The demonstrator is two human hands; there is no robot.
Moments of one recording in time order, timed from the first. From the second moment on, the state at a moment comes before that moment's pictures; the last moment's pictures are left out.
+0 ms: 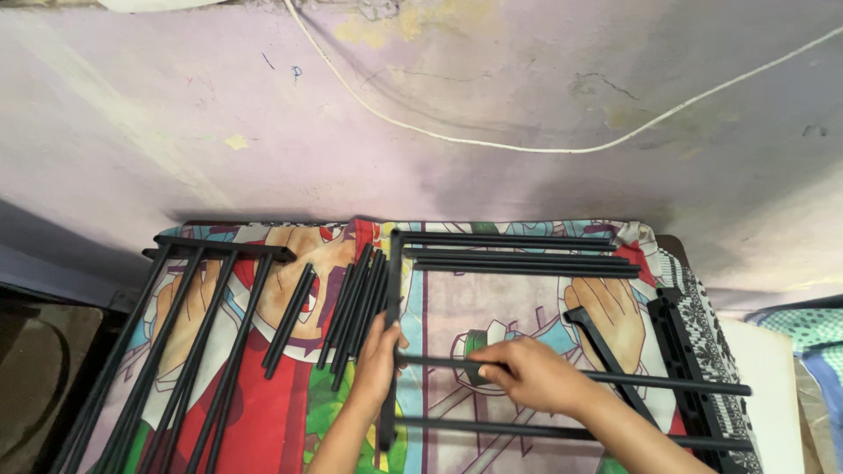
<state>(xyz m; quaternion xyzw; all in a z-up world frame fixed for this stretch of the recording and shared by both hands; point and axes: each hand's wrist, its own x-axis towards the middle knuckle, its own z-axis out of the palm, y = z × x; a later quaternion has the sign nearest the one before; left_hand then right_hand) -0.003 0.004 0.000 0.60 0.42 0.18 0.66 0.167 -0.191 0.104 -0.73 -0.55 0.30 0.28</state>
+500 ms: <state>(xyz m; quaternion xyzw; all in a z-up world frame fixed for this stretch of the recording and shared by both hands) -0.010 0.022 -0.082 0.73 0.45 0.20 0.47 0.260 -0.123 -0.015 -0.82 -0.53 0.07 0.19</state>
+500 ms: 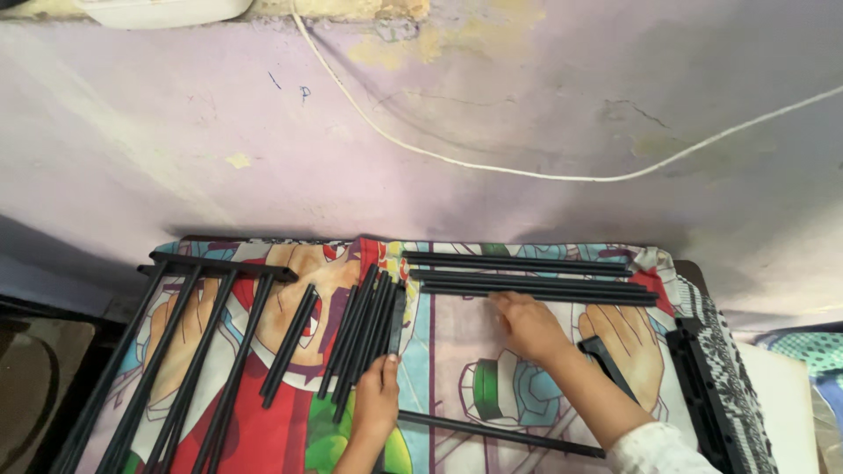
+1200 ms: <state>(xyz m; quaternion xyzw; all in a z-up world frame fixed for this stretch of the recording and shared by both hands) -0.006 0.026 -0.054 0.56 0.49 0.10 0.67 0.239 -0.124 0.012 -0.73 -0.64 0.11 0.22</state>
